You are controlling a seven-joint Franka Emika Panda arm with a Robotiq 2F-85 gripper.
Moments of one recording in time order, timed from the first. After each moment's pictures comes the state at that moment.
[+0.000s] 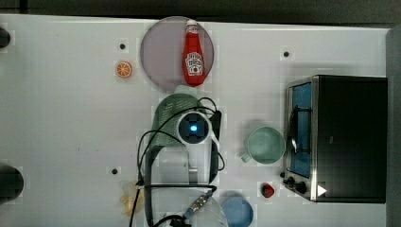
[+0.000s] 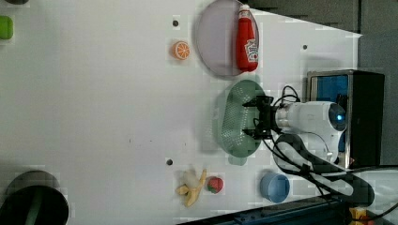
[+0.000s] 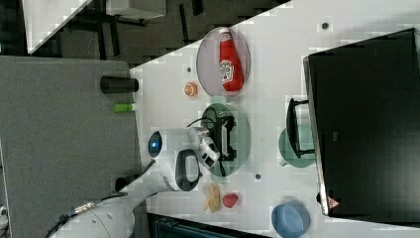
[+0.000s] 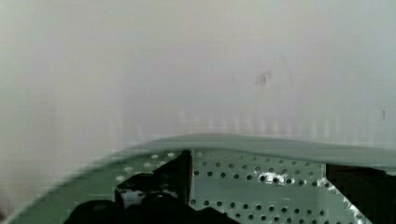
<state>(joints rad) 0.12 0.41 -0.07 -2.42 0.01 1.21 0.92</state>
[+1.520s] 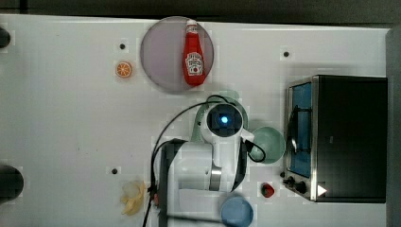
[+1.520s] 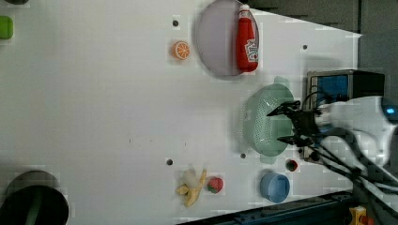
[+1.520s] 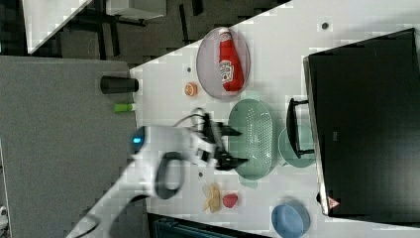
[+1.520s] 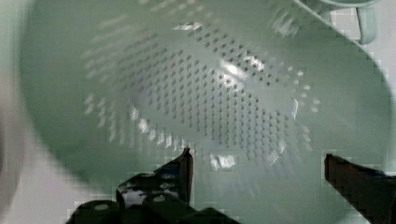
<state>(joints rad) 0.11 0.14 -0.16 -2.40 0.02 0.80 0.35</state>
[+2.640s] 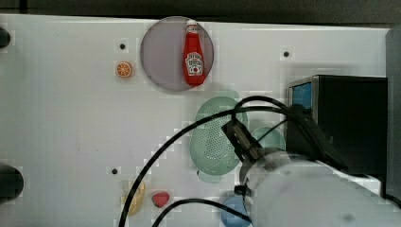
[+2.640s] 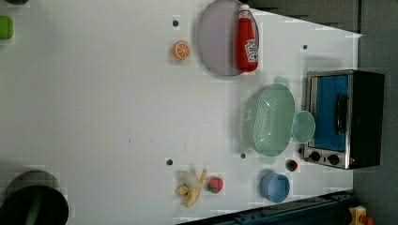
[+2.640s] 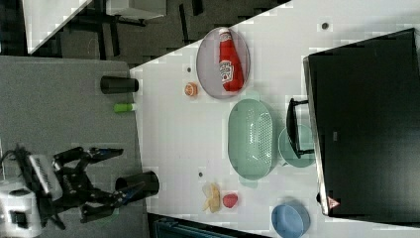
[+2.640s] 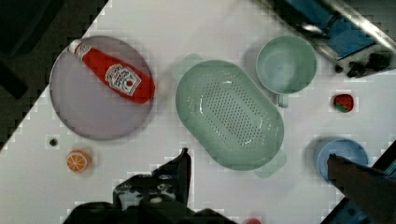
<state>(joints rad) 0.10 -0.40 -0.20 -1.95 -0.06 0.08 0.04</state>
